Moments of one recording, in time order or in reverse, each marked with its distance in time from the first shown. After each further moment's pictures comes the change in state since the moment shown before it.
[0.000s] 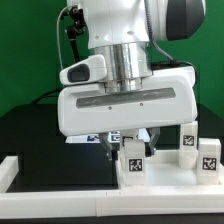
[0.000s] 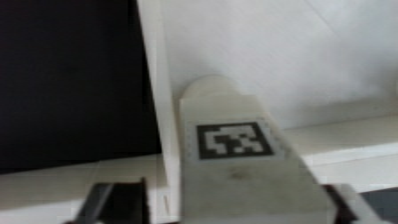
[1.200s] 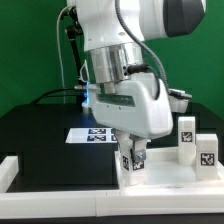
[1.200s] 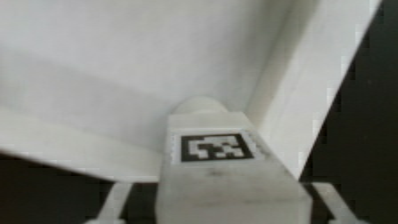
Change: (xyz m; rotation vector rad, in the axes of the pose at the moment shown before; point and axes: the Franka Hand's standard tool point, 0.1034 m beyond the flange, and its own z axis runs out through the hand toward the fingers) arm -0.003 -0.005 0.002 0.062 -0.048 1.301
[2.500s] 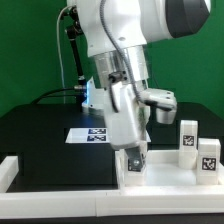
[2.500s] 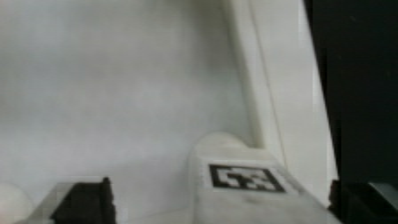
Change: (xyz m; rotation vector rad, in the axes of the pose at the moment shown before) arm -0.010 0.004 0.004 -0.020 -0.021 0.301
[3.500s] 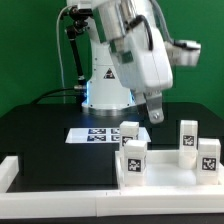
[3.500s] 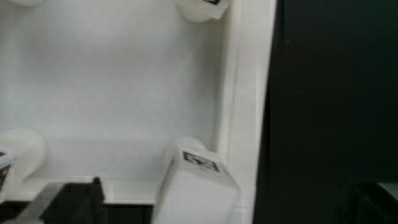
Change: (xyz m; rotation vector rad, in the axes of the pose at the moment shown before) arm -0.026 -0.014 -0.072 0.036 -0.037 -0.239
